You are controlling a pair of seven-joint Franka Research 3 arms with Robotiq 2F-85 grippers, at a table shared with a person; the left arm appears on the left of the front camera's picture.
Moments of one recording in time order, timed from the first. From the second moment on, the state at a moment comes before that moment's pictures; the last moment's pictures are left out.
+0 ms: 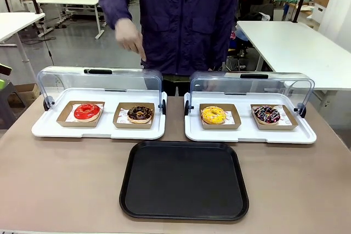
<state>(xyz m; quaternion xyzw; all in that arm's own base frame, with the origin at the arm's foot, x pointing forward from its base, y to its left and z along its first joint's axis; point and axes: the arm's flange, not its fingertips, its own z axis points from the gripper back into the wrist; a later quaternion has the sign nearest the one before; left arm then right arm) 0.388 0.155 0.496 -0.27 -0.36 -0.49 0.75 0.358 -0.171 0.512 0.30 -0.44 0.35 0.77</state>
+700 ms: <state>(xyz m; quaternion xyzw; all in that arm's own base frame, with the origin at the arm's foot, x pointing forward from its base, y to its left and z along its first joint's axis) 0.388 0.155 0.496 -0.27 -0.36 -0.49 0.75 0.358 -0.171 0.512 0.30 -0.44 0.35 0.77</state>
